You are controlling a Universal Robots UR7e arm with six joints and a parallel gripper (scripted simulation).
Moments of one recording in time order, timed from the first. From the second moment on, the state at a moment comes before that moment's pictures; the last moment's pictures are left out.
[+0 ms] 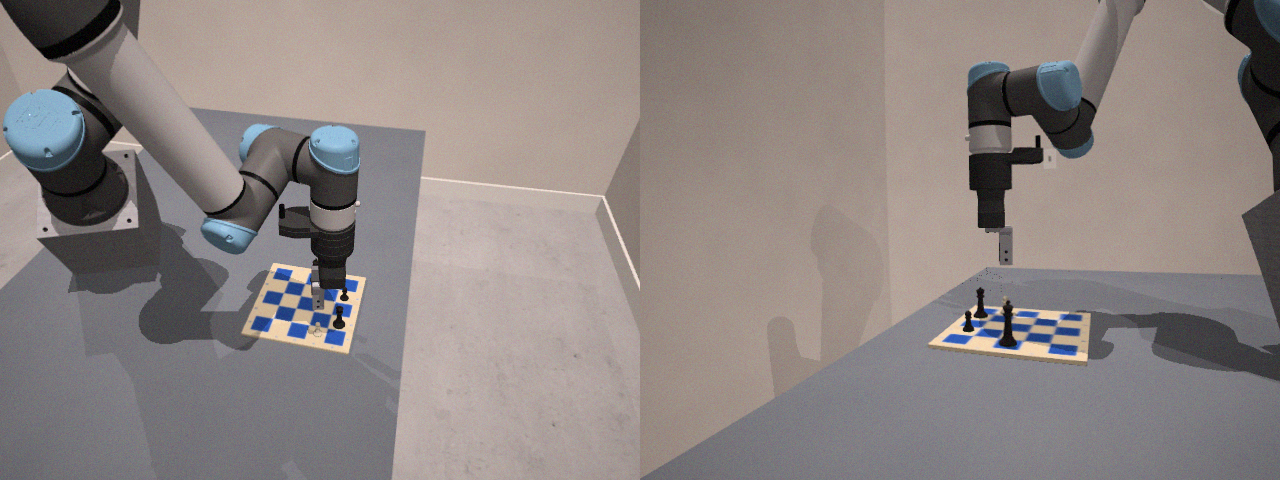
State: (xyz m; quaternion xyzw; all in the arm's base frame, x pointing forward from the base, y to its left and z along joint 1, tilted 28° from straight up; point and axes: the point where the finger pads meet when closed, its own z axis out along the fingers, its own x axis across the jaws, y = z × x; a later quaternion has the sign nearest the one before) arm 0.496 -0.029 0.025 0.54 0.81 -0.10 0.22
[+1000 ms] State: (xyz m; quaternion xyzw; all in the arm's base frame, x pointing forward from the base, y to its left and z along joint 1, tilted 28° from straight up) arm 0.499 -0.035 0.013 0.54 0.81 -0.10 0.22
